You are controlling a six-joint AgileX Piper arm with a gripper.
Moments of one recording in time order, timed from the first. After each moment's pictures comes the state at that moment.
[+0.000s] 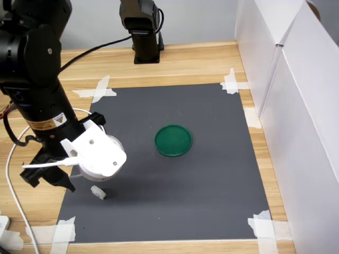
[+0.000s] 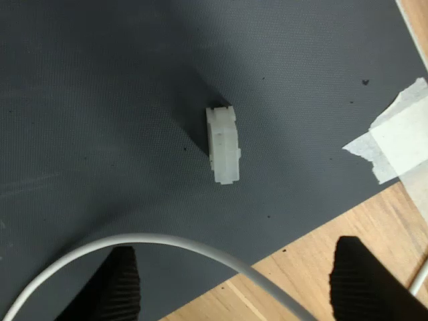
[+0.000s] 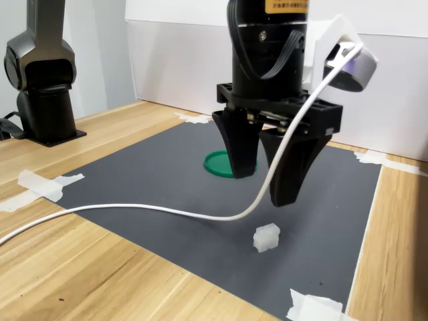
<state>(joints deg) -6.9 120.0 -108.0 0.9 70.0 -66.3</state>
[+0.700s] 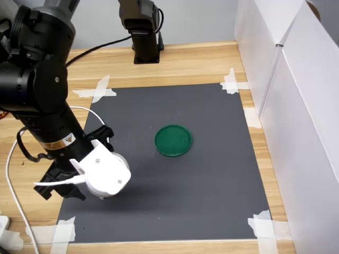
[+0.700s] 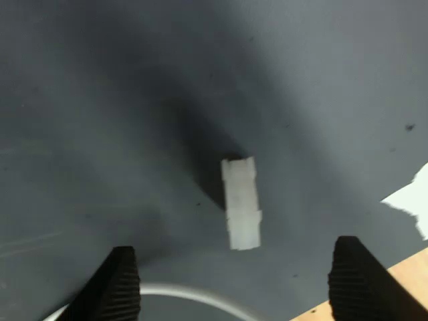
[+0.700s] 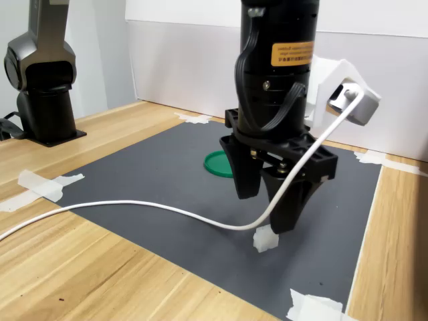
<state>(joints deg) -6.9 123.8 -108.0 3.1 68.1 -65.1</state>
